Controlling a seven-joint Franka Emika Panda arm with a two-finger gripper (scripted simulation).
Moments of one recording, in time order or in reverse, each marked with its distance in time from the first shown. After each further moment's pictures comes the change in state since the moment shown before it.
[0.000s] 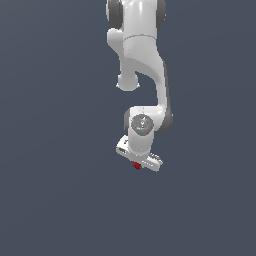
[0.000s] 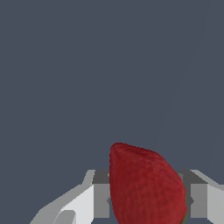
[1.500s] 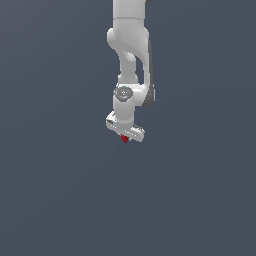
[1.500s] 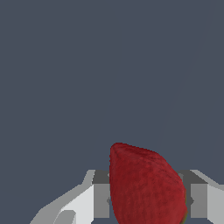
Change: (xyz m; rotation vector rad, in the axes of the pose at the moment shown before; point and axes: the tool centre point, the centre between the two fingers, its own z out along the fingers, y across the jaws) arm -0.101 0.118 -0.005 0.000 0.000 0.001
